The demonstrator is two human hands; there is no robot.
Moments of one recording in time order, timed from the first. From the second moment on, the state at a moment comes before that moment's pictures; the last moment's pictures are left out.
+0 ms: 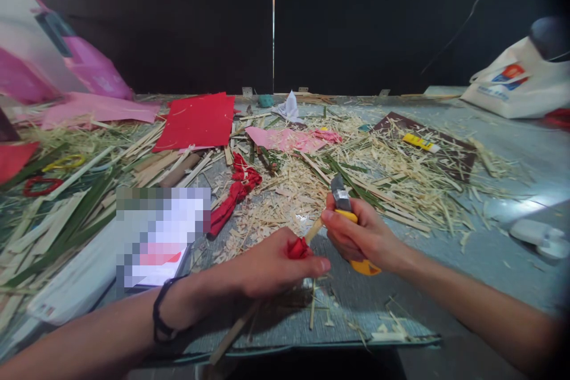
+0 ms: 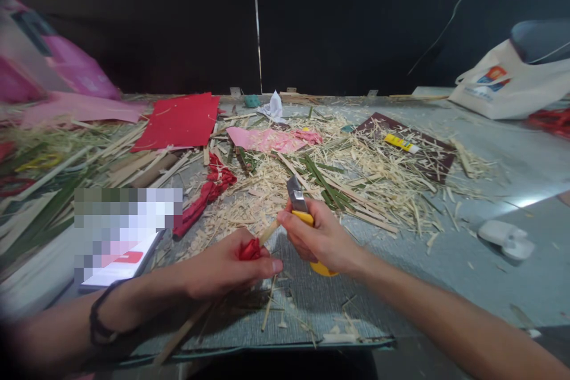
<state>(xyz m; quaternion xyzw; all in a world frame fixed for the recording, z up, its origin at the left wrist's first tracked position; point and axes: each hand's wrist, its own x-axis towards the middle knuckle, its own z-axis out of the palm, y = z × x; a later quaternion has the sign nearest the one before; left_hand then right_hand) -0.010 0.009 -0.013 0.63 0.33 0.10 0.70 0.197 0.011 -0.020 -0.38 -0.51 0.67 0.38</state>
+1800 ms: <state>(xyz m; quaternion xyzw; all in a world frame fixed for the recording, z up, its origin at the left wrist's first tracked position) 0.002 0.000 -0.019 0.63 0.37 0.24 0.64 0.197 -0.001 -0.020 -0.37 -0.45 0.80 0.16</state>
